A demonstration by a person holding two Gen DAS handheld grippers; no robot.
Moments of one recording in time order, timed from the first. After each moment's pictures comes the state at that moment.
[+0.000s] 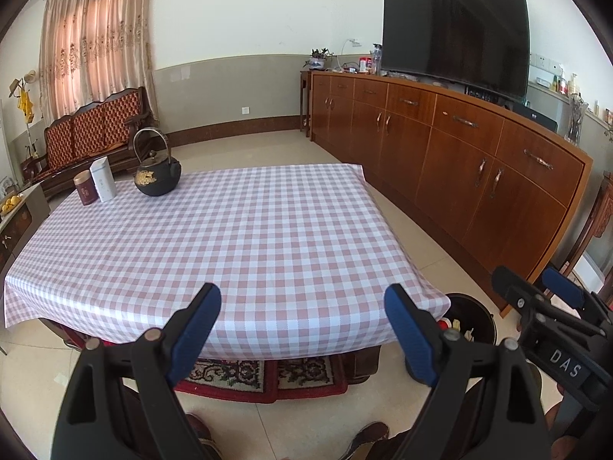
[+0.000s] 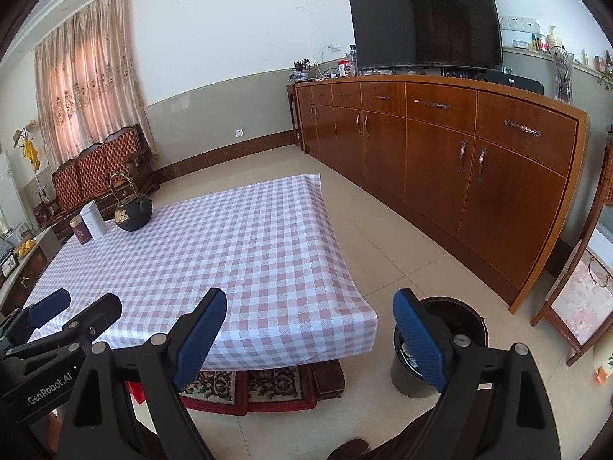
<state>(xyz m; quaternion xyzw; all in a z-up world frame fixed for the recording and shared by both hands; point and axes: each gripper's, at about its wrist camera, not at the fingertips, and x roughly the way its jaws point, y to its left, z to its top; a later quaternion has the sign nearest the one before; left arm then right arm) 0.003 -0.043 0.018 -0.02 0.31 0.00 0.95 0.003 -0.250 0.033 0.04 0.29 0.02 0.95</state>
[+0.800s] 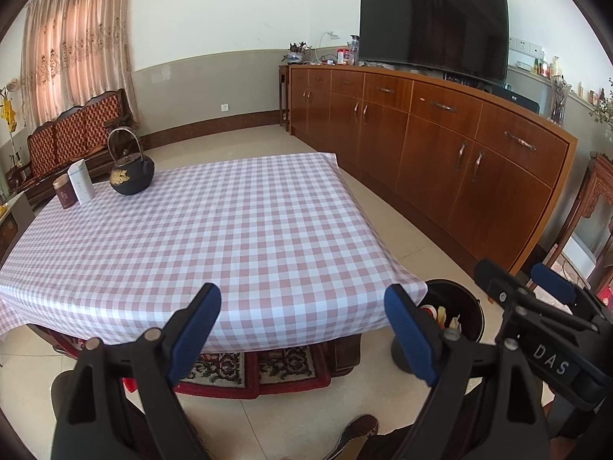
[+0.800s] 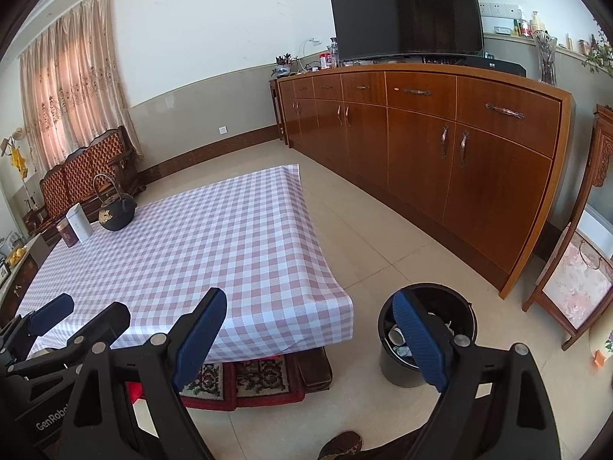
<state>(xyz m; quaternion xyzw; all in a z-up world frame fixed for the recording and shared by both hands) 0.000 -0.083 0.007 -0.01 0.32 -0.03 0.95 0.000 -0.271 0.016 0.05 0.31 -0.01 0.95</state>
